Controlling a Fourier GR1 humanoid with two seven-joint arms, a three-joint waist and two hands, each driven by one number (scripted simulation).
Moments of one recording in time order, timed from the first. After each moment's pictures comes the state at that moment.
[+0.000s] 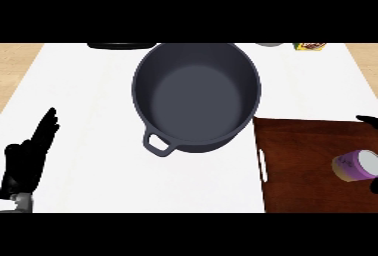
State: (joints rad) left arm 0.02 0.39 0.02 -1.53 0.01 0.13 0.13; right arm -0.20 -0.79 0.02 -1.36 0.25 0.61 0.52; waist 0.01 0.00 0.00
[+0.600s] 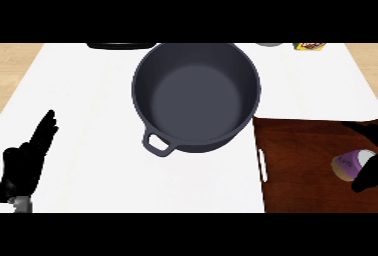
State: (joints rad) left arm 0.04 0.34 0.06 -1.55 -0.04 0.08 0.13; right arm -0.23 -0.67 0.02 -1.25 0.44 0.62 0.48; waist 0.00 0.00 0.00
